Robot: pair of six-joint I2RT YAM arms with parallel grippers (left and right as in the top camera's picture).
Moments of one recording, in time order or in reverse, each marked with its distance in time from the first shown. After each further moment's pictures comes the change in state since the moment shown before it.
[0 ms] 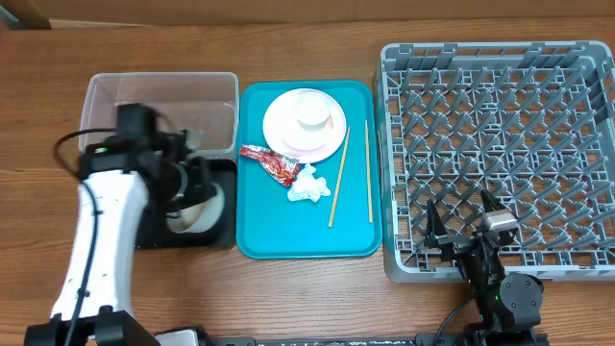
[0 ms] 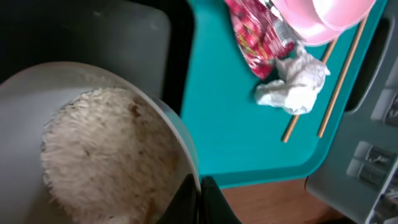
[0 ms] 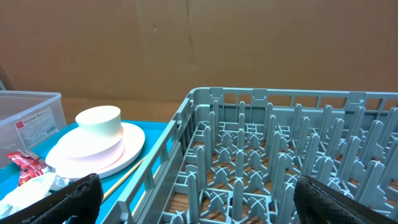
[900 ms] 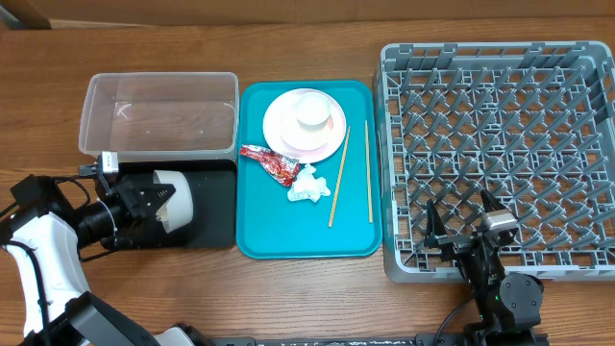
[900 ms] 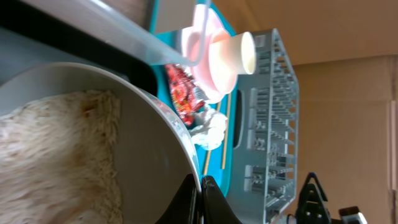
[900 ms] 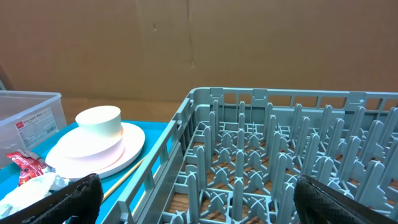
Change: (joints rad) left arm 0.526 -0.004 -0.193 0.064 0.651 0.372; right arm 0.000 0.000 0.000 0.000 0.000 0.000
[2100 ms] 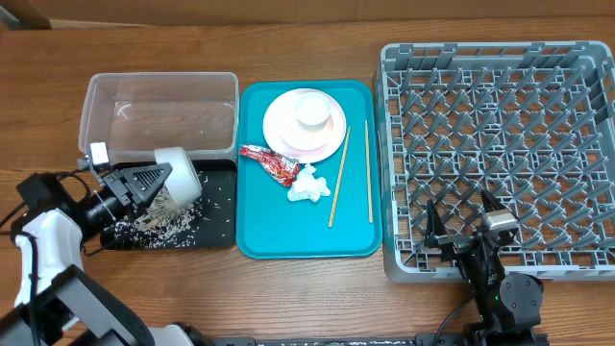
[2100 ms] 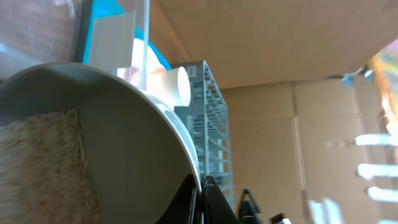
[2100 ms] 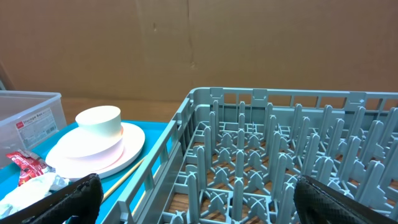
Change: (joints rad) left arm 0.000 0.109 -0.059 0.263 0.316 -0.193; right arm 0.000 0.000 0.000 0.000 0.000 0.000
